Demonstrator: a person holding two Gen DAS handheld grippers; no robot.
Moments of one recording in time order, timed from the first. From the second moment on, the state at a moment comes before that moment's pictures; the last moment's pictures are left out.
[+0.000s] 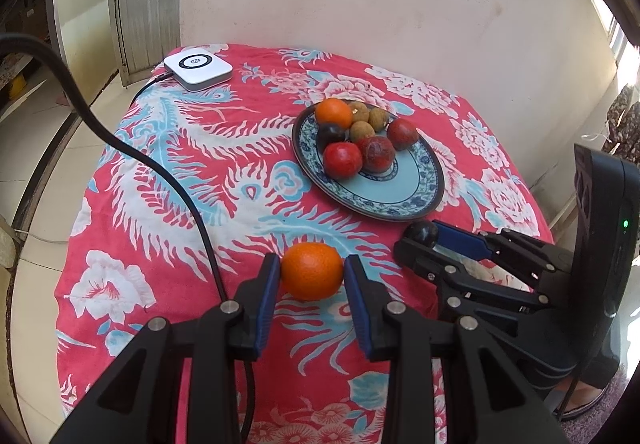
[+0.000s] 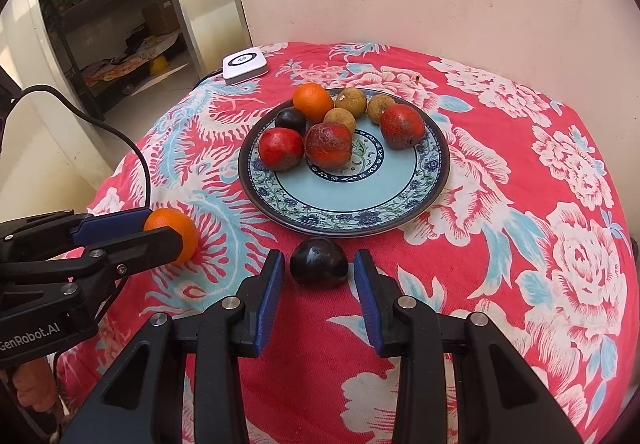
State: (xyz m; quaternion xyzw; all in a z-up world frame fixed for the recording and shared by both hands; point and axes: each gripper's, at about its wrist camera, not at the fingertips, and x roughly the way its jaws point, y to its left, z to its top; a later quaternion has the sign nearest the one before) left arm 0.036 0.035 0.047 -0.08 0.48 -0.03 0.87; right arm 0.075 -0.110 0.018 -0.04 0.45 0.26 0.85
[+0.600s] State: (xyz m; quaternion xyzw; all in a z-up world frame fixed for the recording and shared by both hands) left arm 0.039 0.026 0.052 -0.08 0.48 -0.04 0.87; right arm 0.066 -0.125 0.026 -0.02 0.44 0.28 0.85
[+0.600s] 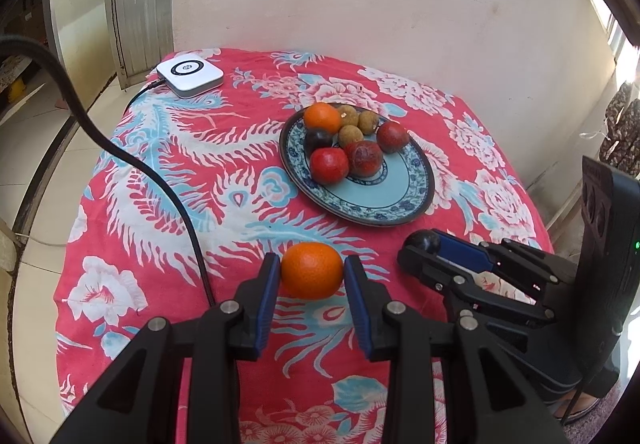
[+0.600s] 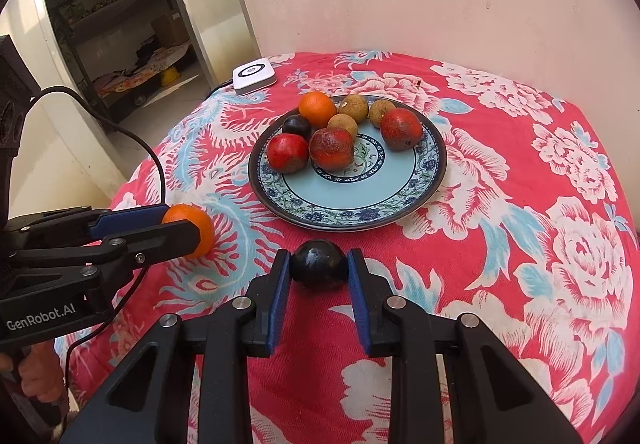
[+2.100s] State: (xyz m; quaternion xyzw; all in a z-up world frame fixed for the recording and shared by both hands) left arm 0.096 -0.012 0.036 -0.07 0.45 -0.06 0.89; right arm 0.146 -0.142 0.030 -0.04 0.43 0.26 0.86
